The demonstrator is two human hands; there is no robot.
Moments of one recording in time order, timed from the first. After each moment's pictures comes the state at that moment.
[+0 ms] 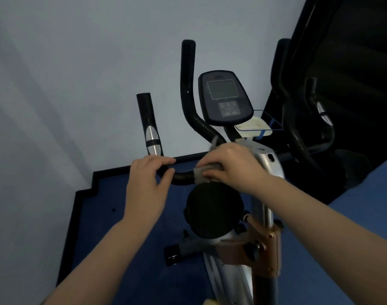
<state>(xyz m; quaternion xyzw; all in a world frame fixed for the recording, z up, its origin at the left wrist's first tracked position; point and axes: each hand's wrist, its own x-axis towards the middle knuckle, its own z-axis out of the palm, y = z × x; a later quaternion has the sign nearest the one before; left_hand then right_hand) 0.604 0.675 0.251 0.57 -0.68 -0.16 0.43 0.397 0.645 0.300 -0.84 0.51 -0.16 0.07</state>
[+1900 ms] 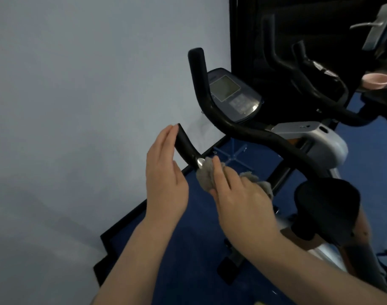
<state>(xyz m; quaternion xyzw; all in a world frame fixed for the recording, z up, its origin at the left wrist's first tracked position) 0.696 0.535 0.281 0.38 -0.81 -0.17 0.41 0.595 0.637 0.252 -0.56 0.81 -0.12 -0.11</state>
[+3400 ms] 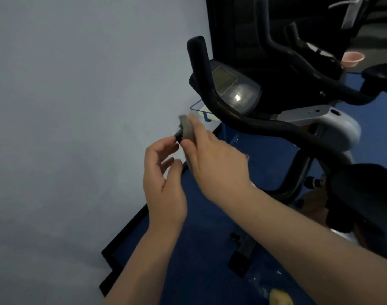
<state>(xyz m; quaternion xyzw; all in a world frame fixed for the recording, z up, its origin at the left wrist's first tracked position) 0.711 0.502 0.283 0.29 -0.70 -0.43 0.49 0.613 0.539 0.295 -0.52 0.81 -0.28 -0.02</state>
